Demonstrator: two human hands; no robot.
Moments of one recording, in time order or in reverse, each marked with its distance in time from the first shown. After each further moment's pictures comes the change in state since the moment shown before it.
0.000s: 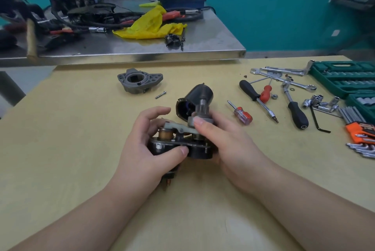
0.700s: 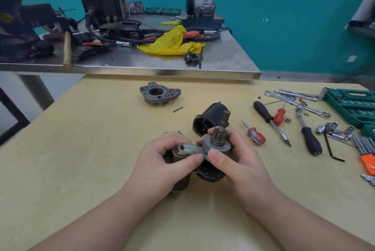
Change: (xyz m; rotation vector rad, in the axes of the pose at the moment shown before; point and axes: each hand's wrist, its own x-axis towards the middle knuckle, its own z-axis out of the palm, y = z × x) left_hand 0.006 0.009 -0.010 0.086 -0.035 0.086; right_hand -0.010 0.007 0.001 -0.023 -0.110 -0.247
